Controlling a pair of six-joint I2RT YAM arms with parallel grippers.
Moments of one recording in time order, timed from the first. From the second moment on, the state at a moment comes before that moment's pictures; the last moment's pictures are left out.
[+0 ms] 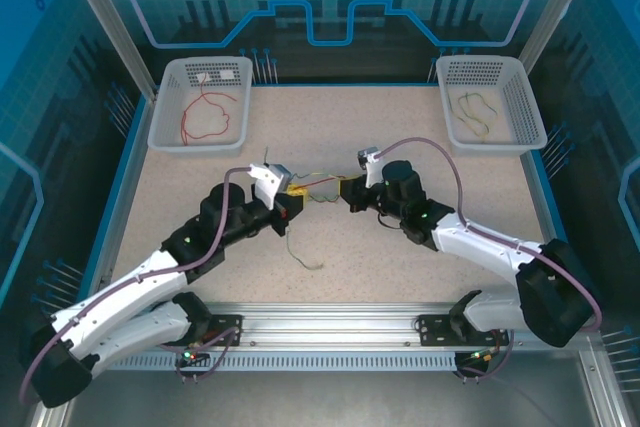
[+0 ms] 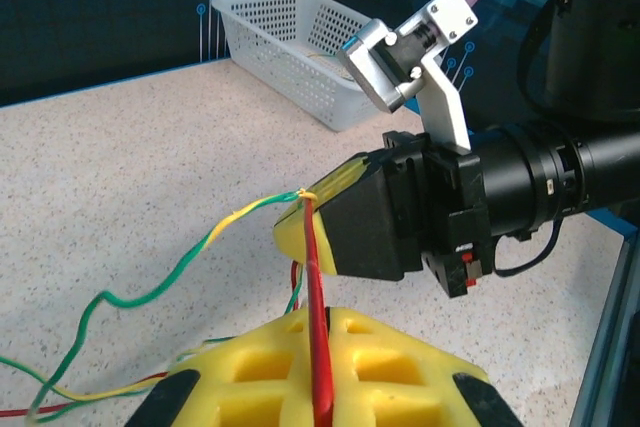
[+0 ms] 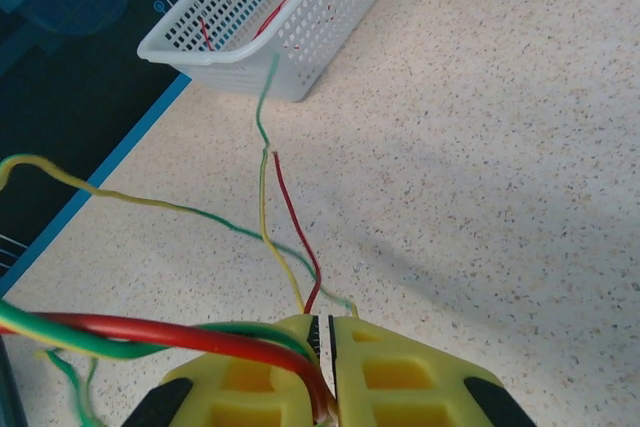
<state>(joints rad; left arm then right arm) -0.69 0.85 0.63 -0.01 0.14 -0.20 0.63 1.30 0.68 0.20 -0.18 0.43</state>
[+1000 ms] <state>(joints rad) -0.60 0.75 0.53 0.12 0.31 -0.15 0.48 1.20 0.75 -0.01 -0.47 0.27</state>
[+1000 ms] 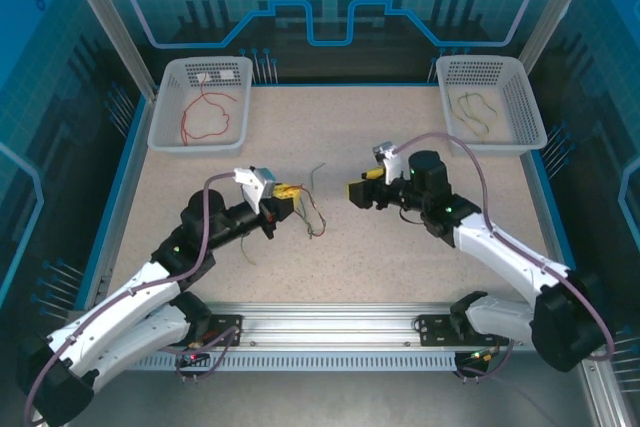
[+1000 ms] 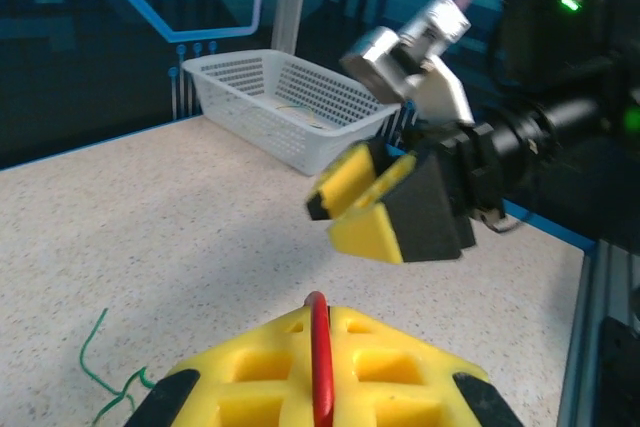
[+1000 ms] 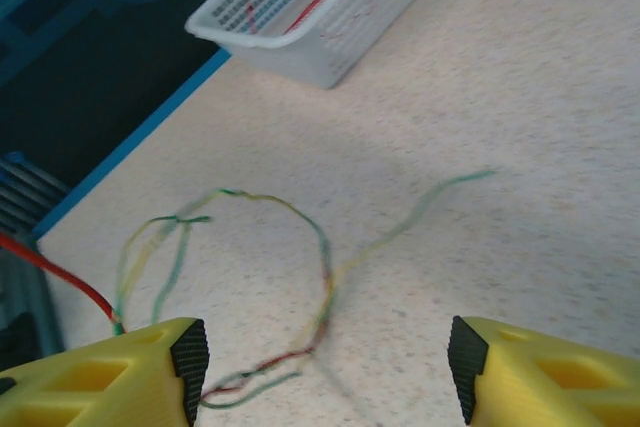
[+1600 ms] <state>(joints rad) -0.60 0.74 0.42 0.22 0.35 -0.14 0.55 1.70 1.16 -0.29 -0.76 0.61</state>
